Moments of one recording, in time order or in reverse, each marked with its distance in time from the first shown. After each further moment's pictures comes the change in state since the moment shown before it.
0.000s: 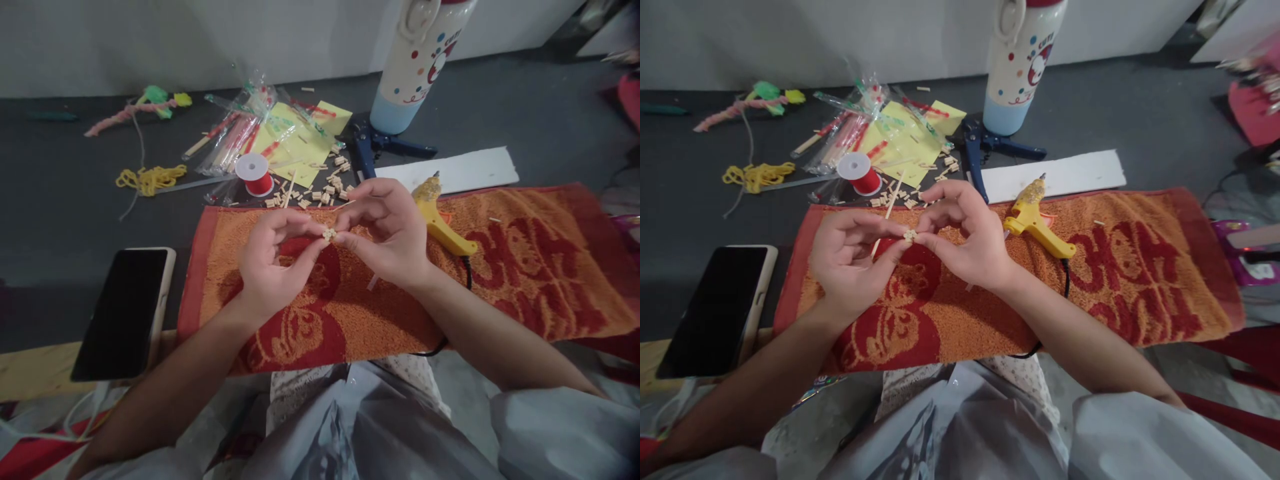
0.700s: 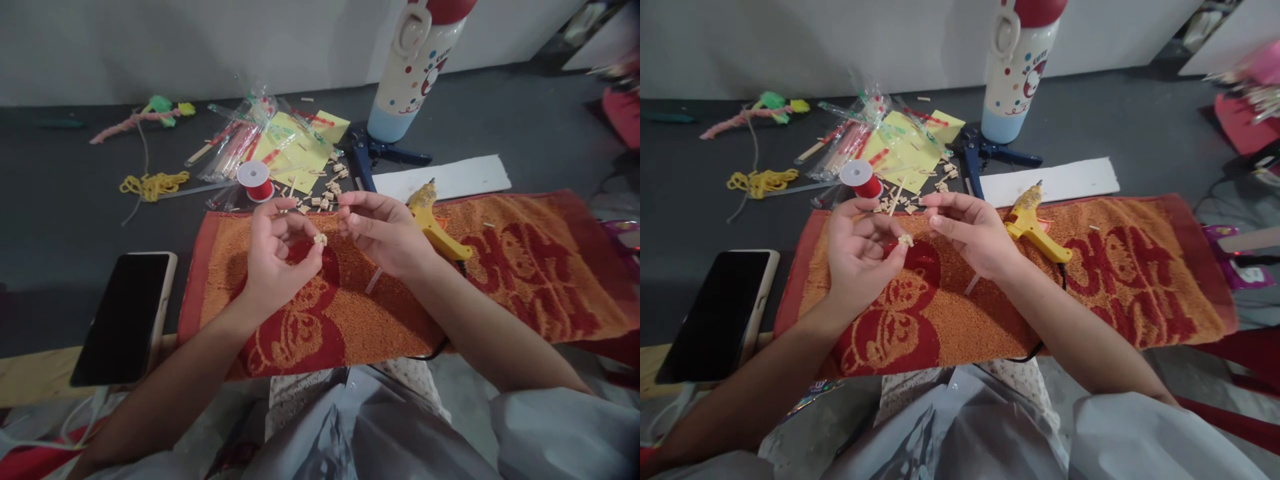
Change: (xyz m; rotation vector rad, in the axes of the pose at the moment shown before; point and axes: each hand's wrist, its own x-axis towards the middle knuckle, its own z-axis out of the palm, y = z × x) left_hand 0.004 -0.006 0.002 -0.117 -0.053 -0.183; right_hand 0.015 0.004 -0.009 0.551 0.049 0.499
